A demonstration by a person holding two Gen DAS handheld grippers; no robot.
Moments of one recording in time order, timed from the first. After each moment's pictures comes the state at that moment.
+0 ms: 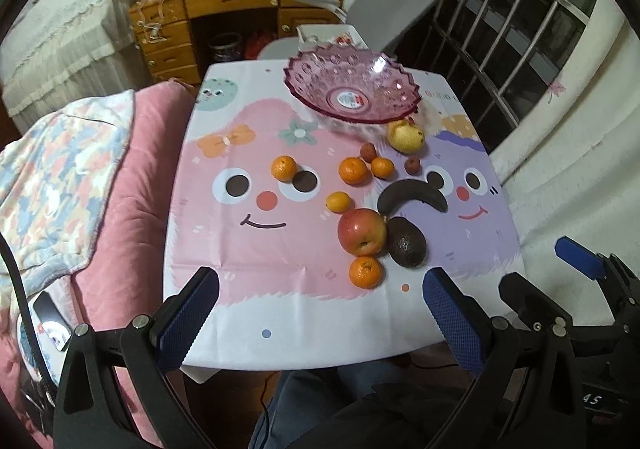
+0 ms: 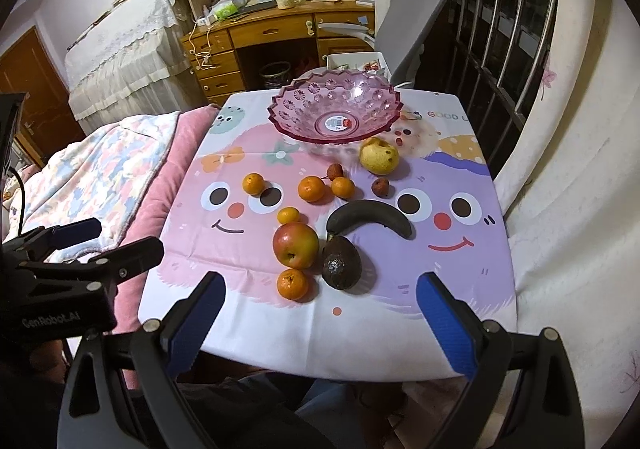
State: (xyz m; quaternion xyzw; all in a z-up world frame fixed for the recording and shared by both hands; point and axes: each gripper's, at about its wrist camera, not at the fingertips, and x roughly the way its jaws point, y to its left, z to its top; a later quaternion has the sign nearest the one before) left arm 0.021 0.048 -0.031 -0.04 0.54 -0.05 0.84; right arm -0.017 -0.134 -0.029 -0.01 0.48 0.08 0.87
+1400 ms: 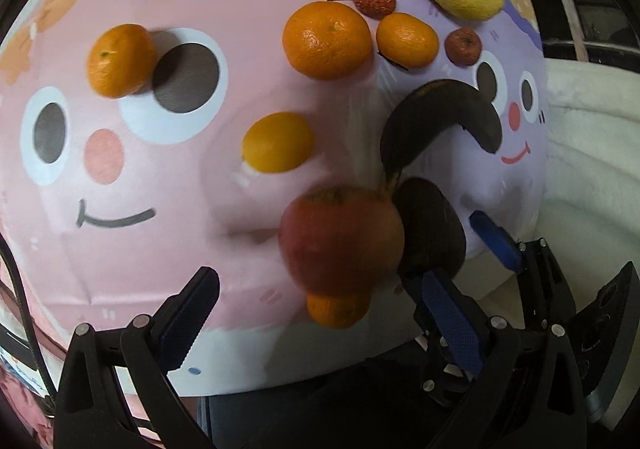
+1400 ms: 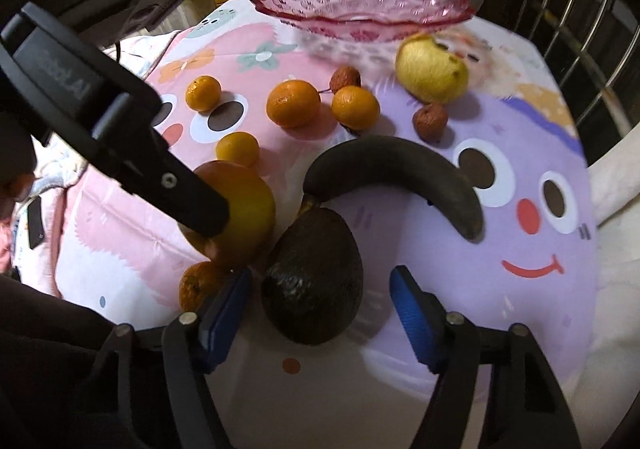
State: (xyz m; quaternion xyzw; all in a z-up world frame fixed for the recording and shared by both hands) left arm 0.197 -0.015 -0.264 -0.08 0.80 -0.14 0.58; right arm 0.086 -0.140 -0.214 -0.06 0.57 0.15 0.81
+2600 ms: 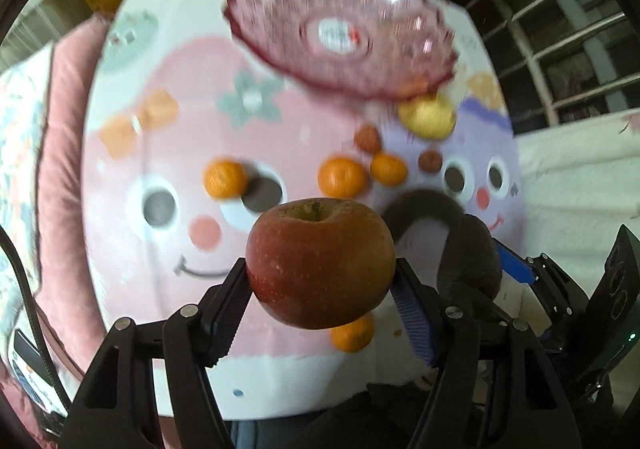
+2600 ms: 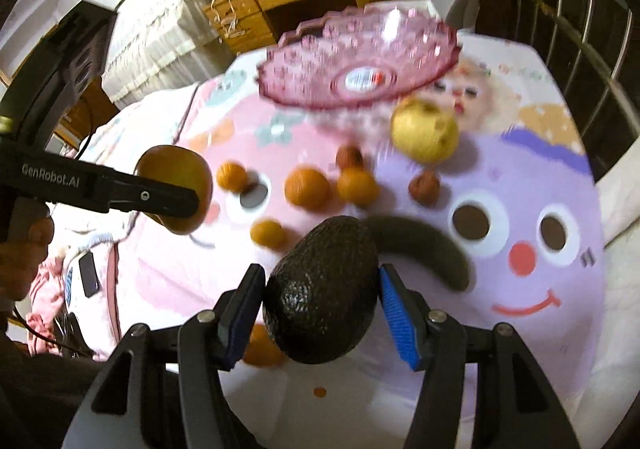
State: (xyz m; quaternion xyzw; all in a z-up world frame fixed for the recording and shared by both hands) left arm 0.209 0.033 -0.133 -0.07 0.67 -0.10 0.73; right arm 0.123 -0.170 -0.143 0.04 0.54 0.19 0.82
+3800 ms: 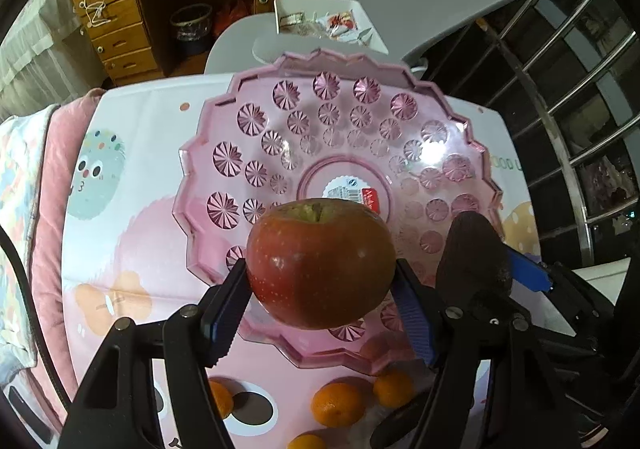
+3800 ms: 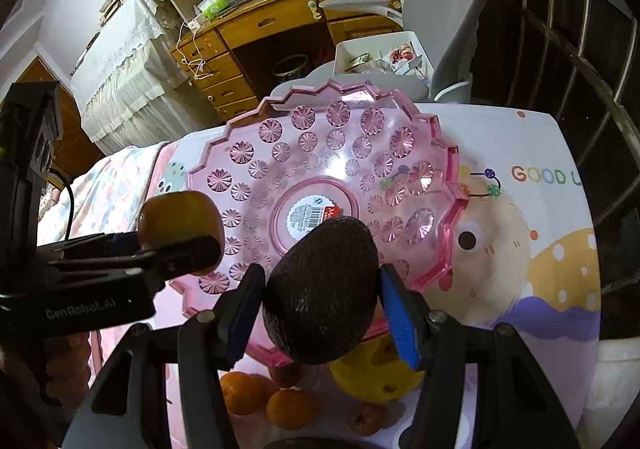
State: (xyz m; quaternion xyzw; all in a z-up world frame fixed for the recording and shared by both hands) left arm 0.367 -0.002 -0.177 -0.07 0.59 -0.06 0.81; right arm 0.319 -0.179 -0.167 0.06 0.51 0.16 0.84
